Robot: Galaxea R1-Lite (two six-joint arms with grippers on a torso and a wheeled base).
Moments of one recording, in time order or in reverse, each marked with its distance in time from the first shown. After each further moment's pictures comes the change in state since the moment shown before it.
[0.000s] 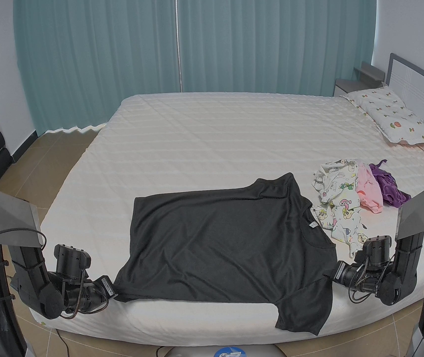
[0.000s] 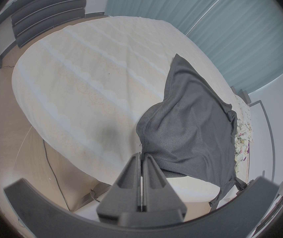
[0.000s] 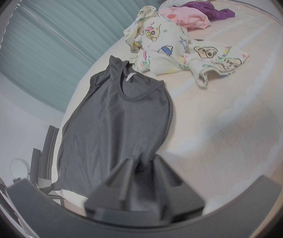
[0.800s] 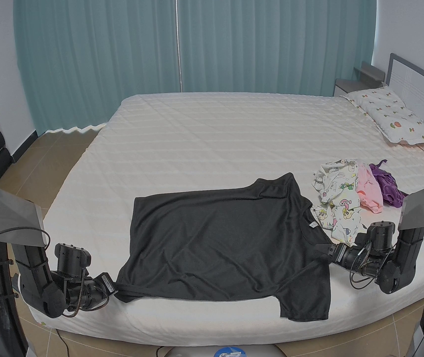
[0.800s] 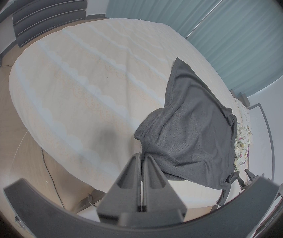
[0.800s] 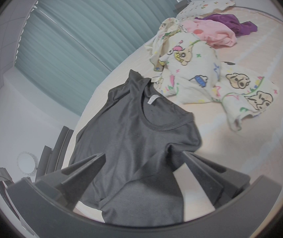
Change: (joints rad) left arm 0.017 0.044 -0.019 -0.055 0.000 0.000; right arm -0.061 -0.011 -0.096 -0.019 0.120 -0.053
